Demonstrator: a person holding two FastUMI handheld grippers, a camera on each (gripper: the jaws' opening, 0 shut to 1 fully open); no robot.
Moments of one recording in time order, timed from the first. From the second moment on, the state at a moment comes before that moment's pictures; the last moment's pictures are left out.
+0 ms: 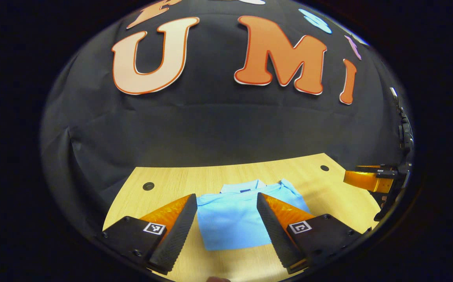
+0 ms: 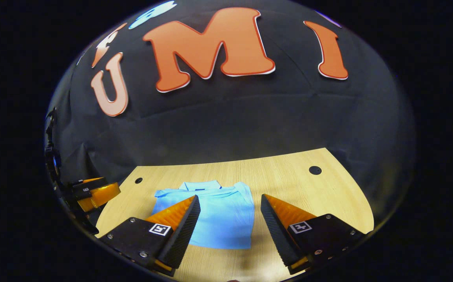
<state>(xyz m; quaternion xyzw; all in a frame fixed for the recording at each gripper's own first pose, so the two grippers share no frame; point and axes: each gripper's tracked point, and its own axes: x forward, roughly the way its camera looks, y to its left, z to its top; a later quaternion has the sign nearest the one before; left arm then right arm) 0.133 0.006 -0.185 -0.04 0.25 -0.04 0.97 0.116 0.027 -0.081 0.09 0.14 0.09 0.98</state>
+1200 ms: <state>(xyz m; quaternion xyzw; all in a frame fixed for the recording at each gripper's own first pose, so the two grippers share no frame) -0.085 -0.028 -0.046 -0.05 0.10 0.01 0.99 -0.081 0.019 -0.039 0.00 0.03 0.16 0.99</state>
